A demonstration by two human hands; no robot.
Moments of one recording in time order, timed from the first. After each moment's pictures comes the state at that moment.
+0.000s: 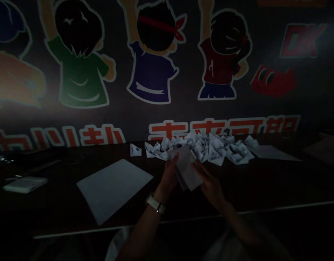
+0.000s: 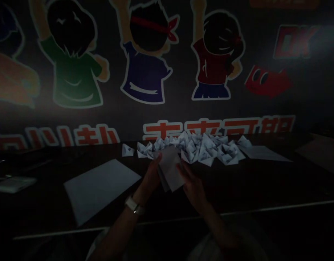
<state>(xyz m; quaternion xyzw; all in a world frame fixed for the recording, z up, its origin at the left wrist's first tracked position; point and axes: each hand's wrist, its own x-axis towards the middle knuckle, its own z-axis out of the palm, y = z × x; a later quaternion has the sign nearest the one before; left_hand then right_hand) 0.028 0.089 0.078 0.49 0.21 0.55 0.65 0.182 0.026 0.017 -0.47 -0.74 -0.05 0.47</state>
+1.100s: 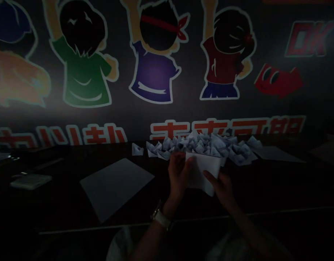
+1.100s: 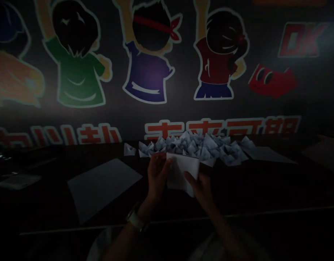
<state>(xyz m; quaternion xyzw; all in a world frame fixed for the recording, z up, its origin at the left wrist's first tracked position) 0.039 0.039 0.095 0.56 0.18 0.70 0.42 0.174 0.006 0.049 -0.50 -0.48 0.20 0.69</state>
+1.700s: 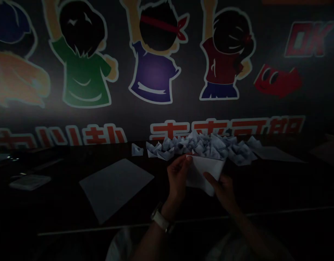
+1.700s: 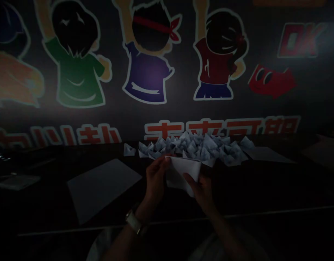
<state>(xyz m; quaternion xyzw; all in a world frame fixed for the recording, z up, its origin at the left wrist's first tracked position) 0.038 0.028 0.102 0.51 0.20 0.65 0.52 0.172 0.002 0.051 -0.50 -0.48 0.17 0.69</state>
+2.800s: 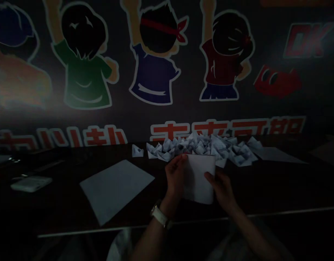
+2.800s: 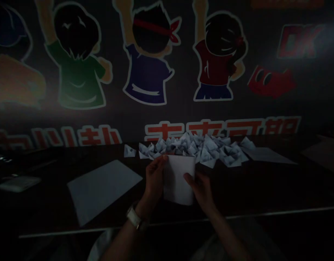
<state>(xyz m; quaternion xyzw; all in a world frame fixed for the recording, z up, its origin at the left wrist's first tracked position) 0.036 0.042 0.099 0.49 0.23 0.66 0.52 0.174 0.005 0.051 -0.48 -0.49 0.24 0.69</state>
